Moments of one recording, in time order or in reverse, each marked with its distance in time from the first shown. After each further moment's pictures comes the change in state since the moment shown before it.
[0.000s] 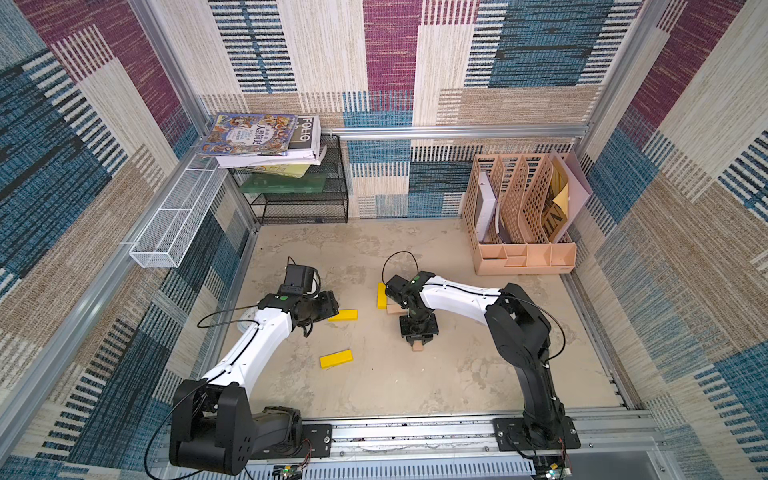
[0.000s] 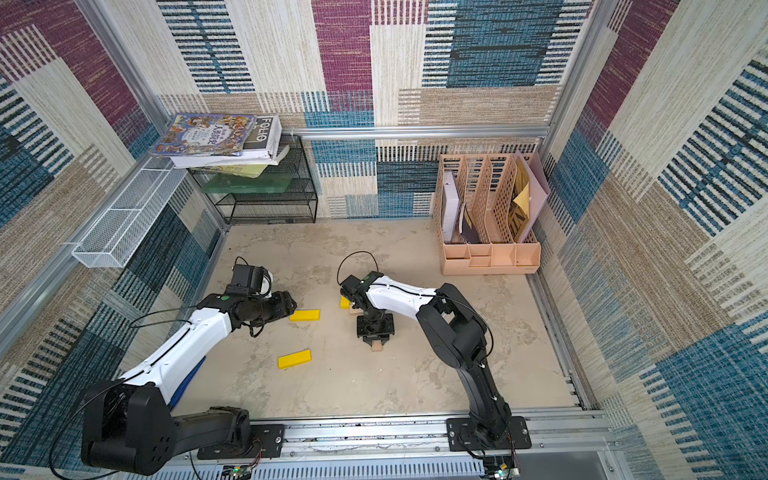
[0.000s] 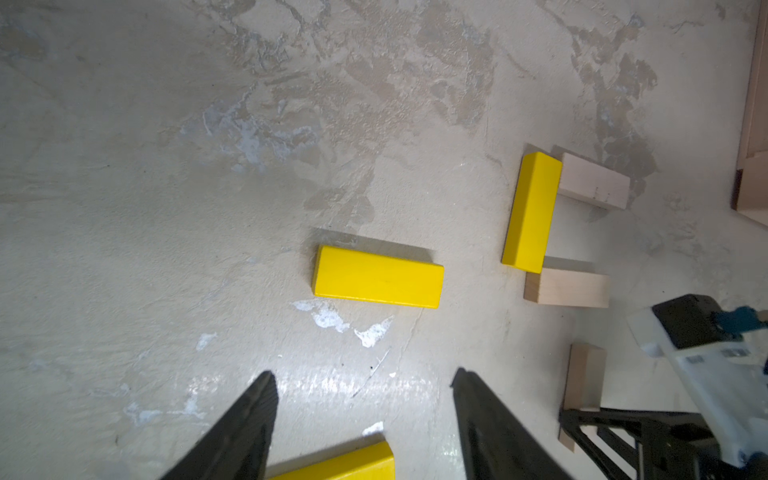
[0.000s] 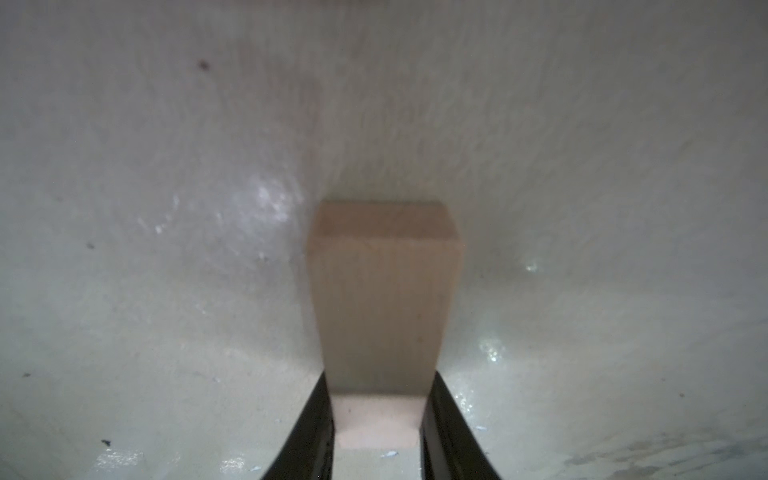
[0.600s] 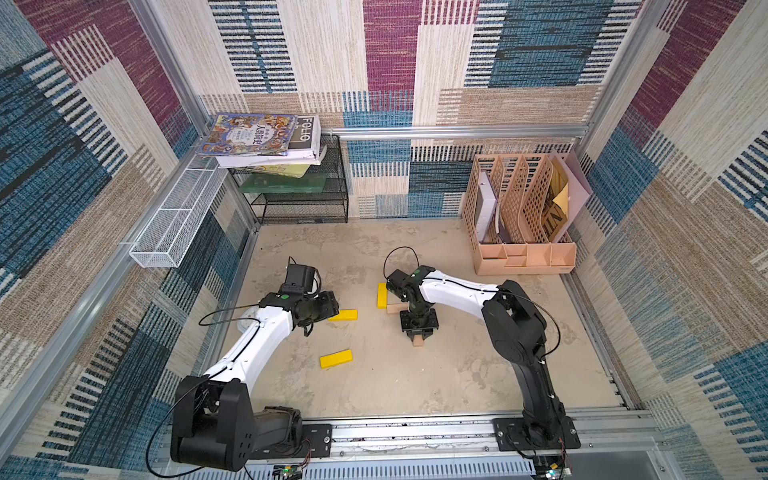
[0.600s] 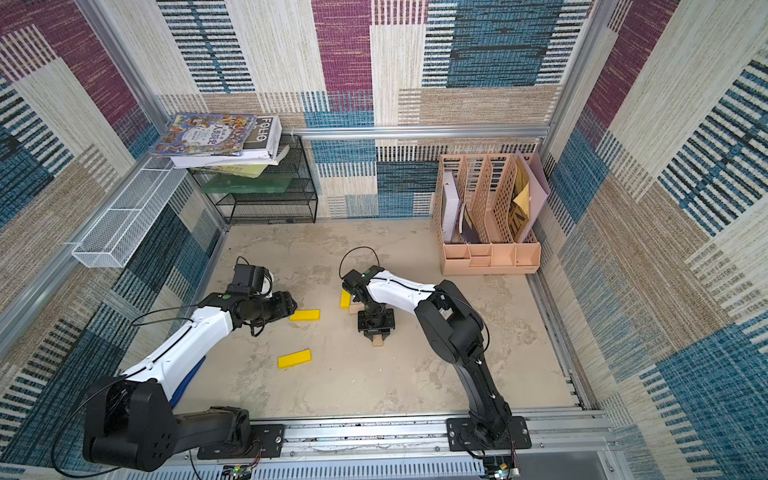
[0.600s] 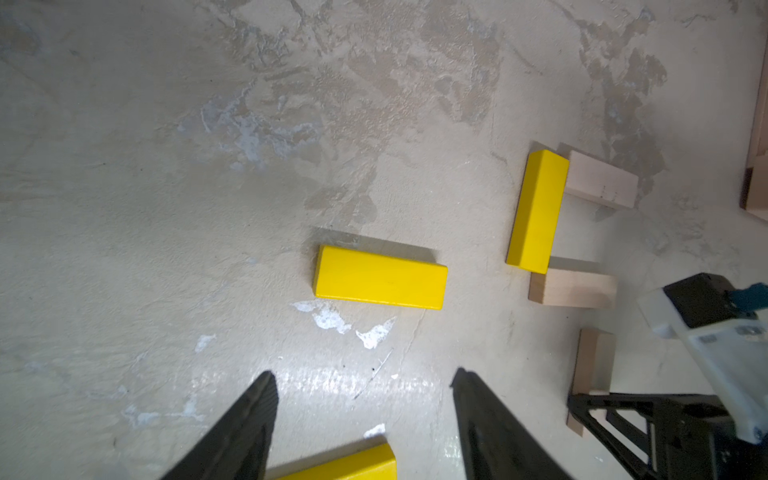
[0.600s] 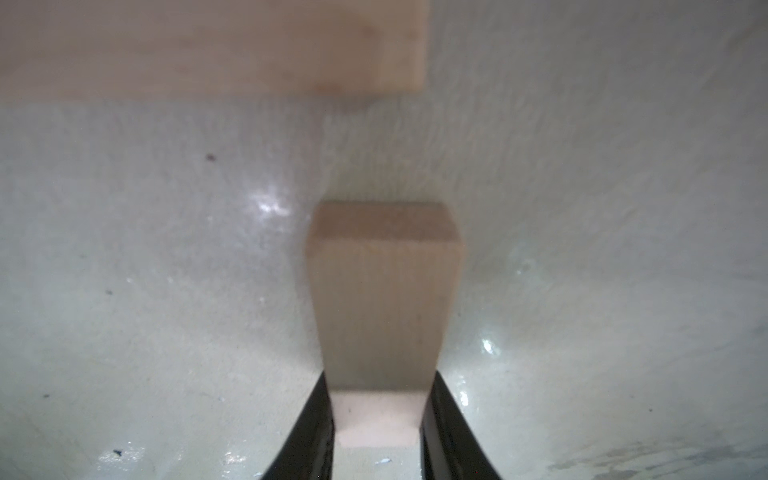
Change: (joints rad) left arm 0.000 0.021 0.006 0.001 0.000 0.001; right arm -0.032 0.031 0.048 -0.025 -0.010 -0.032
